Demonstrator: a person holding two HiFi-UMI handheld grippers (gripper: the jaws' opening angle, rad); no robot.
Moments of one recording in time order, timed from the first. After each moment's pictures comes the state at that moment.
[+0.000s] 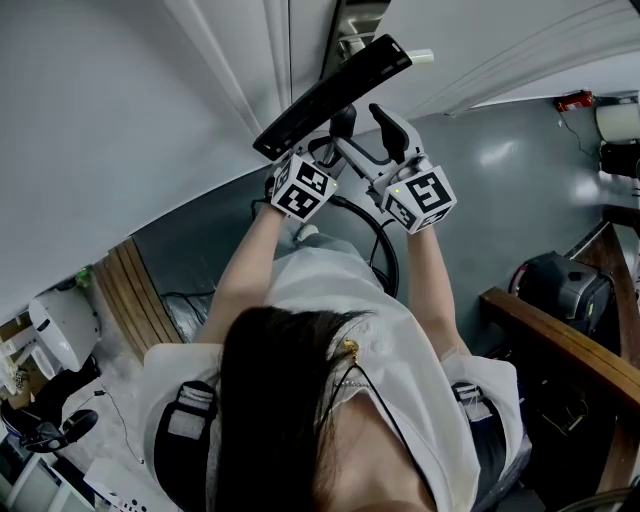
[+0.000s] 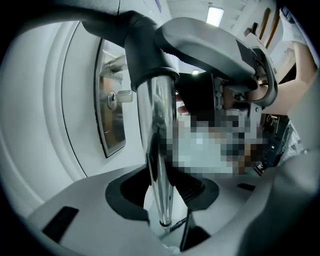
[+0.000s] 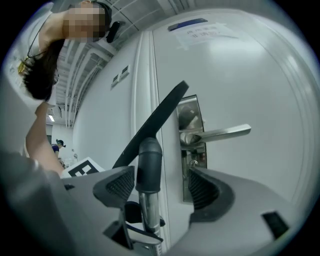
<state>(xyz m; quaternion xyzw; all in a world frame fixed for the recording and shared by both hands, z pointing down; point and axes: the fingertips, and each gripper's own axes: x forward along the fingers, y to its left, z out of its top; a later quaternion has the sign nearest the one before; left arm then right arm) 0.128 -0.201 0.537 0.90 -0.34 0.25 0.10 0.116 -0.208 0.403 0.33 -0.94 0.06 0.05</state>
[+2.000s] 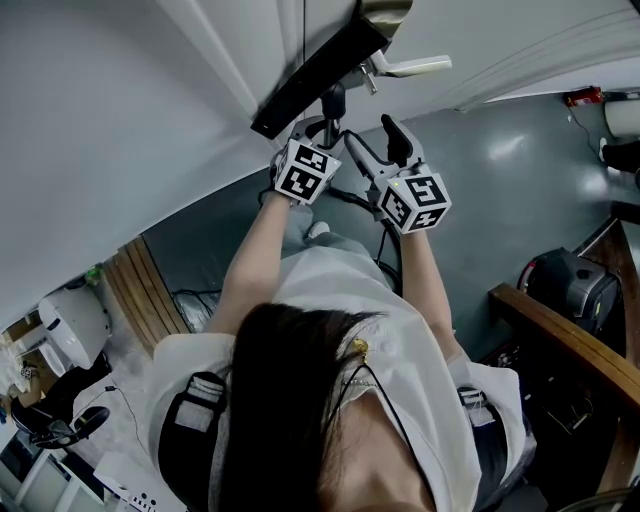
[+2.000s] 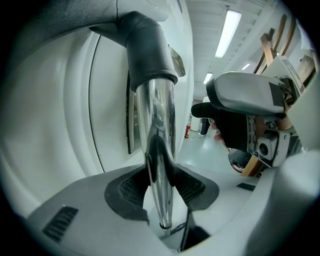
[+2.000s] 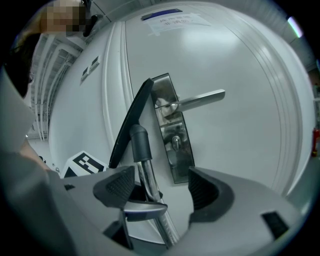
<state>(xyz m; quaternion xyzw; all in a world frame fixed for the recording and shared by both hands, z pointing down) 0.082 -0.248 0.553 0.88 -0.39 0.23 0.15 0.113 -0.231 0.455 0.43 -0.89 0.17 0.06</state>
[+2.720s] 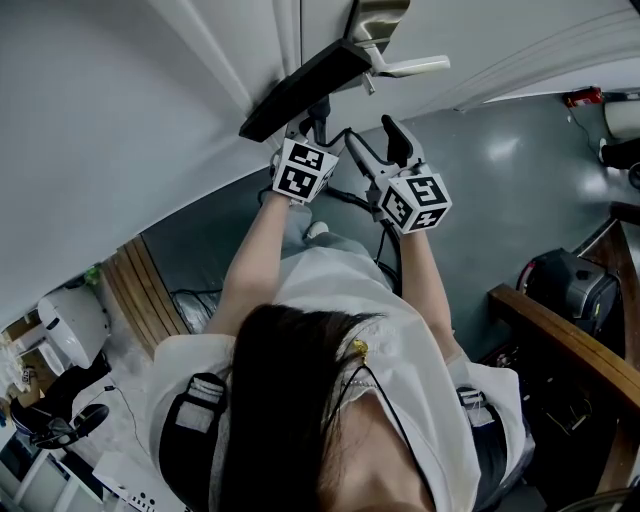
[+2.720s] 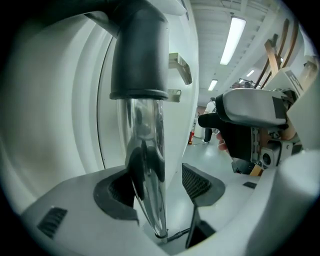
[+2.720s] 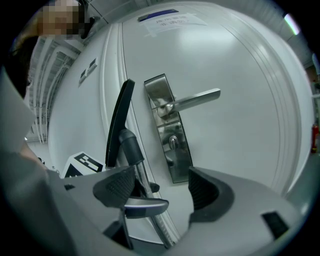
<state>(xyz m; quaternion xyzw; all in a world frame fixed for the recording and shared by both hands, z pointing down) 0.079 -0.261 0.546 0.87 -0.41 0.19 0.17 0.117 -0.237 0.458 0.43 -0.88 0.18 0.05</state>
